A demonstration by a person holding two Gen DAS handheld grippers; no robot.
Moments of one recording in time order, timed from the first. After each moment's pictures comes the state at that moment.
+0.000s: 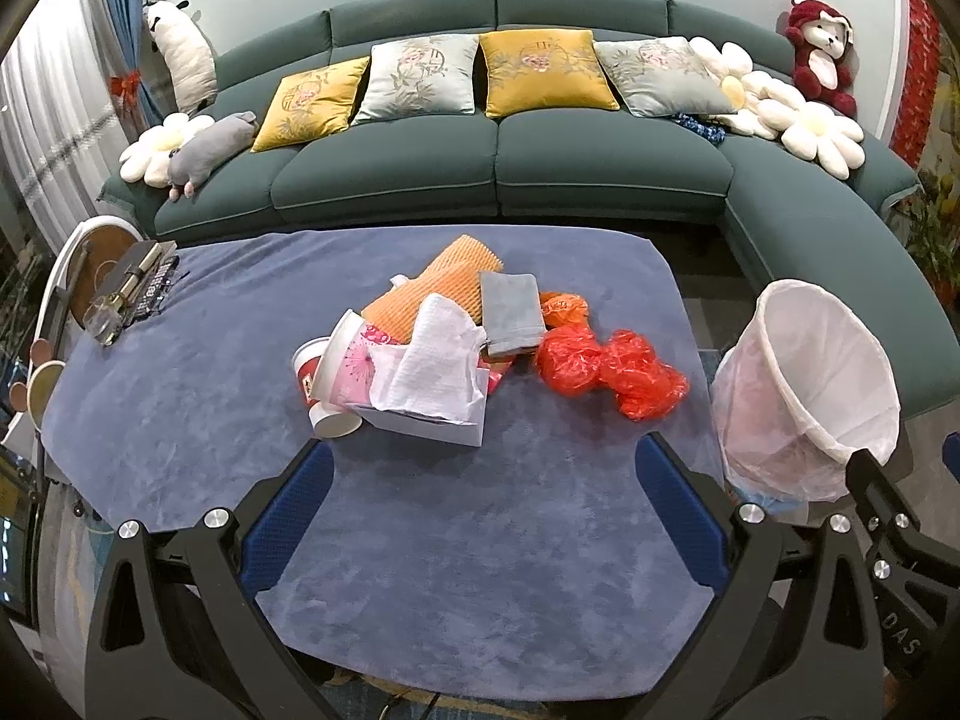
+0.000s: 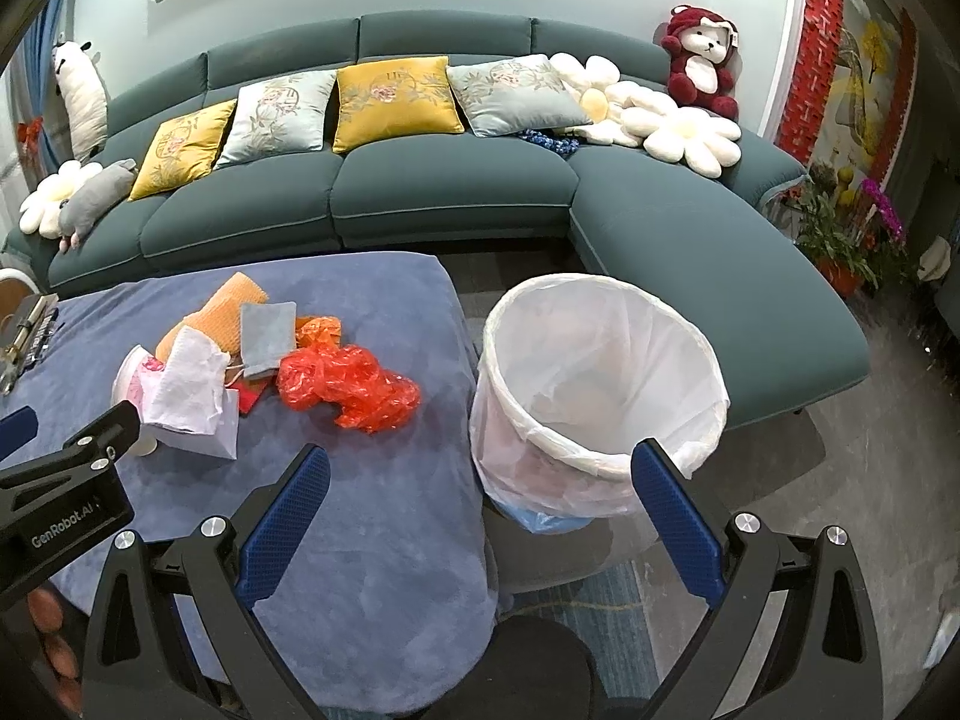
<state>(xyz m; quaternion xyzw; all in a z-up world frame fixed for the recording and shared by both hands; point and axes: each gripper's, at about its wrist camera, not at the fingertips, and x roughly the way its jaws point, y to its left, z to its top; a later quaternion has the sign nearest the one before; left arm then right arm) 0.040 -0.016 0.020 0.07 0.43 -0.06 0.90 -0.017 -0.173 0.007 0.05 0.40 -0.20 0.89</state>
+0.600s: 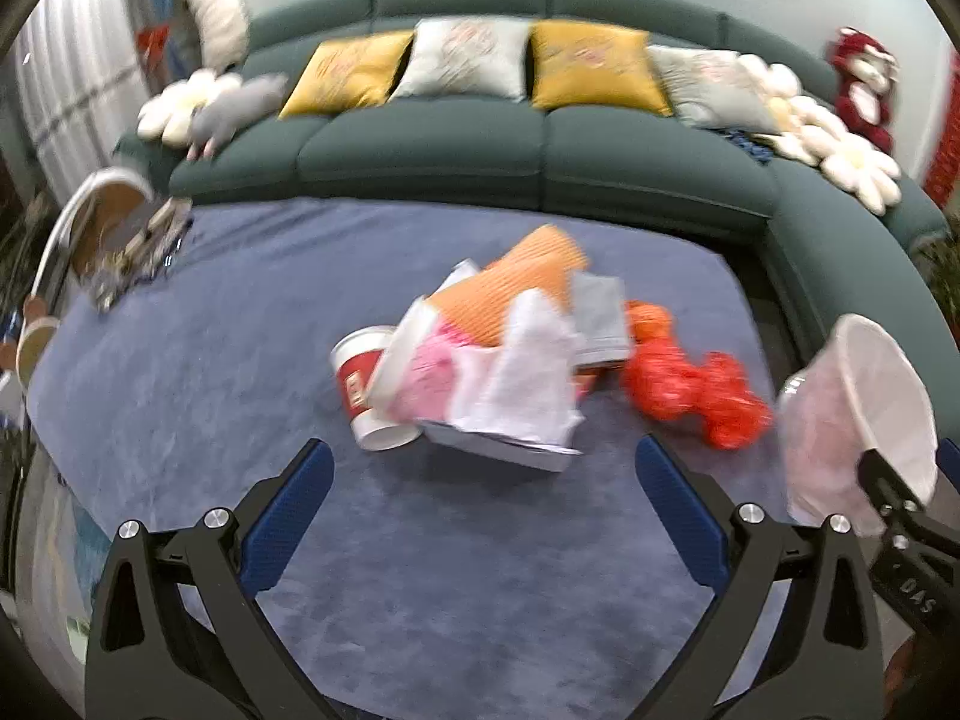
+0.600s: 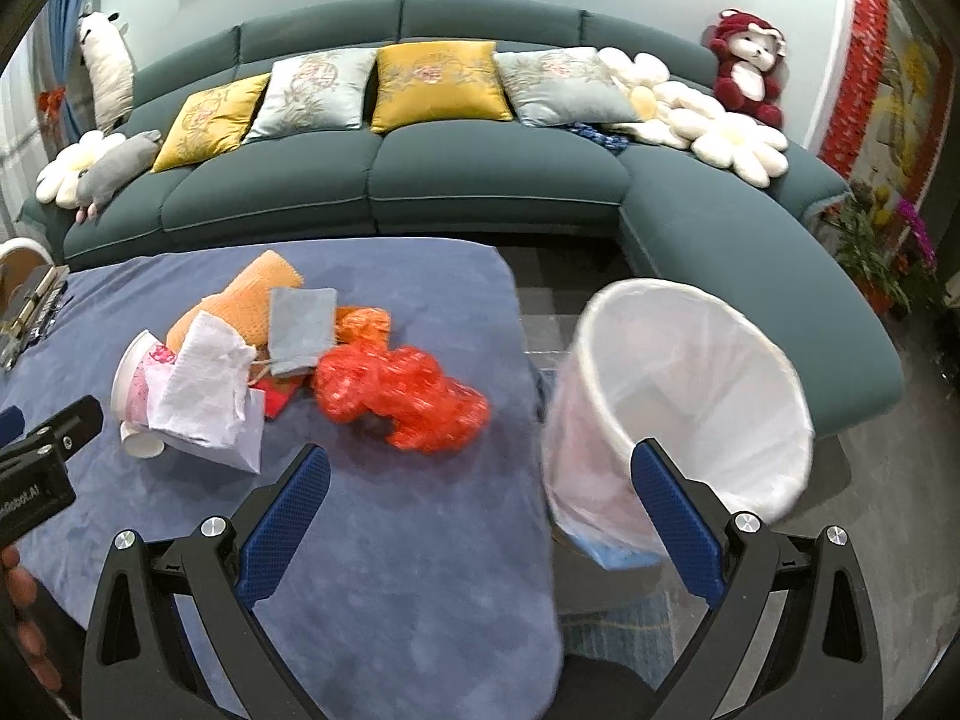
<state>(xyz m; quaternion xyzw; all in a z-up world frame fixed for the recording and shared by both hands) 0.102 0.062 -0.023 0.02 0.45 -0.02 0.89 0.053 -0.137 -0.032 0.04 0.42 -0.16 0.89</state>
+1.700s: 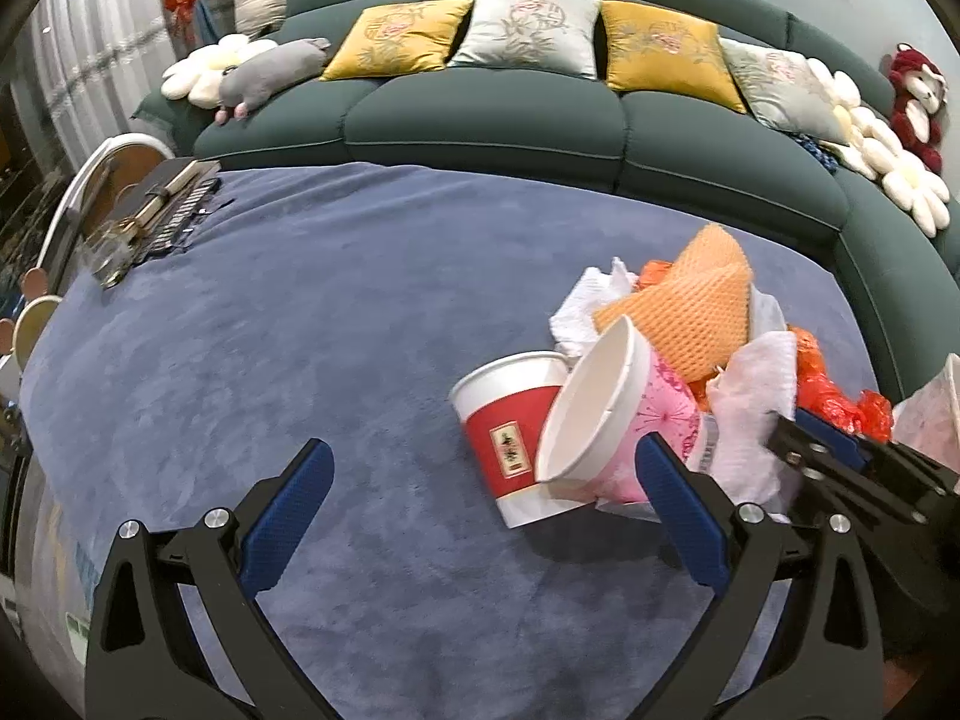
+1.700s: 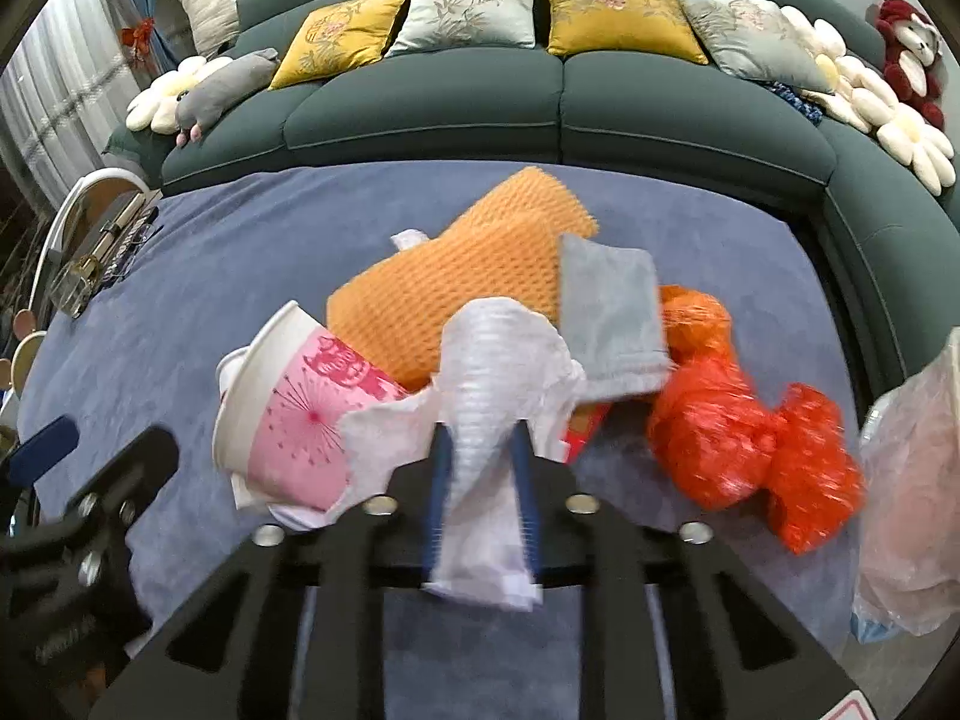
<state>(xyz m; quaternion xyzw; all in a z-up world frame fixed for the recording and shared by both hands) 0.177 0.150 -0.078 0.01 0.46 0.00 0.89 0.191 -0.002 -0.110 0.06 0.48 0.00 0.87</state>
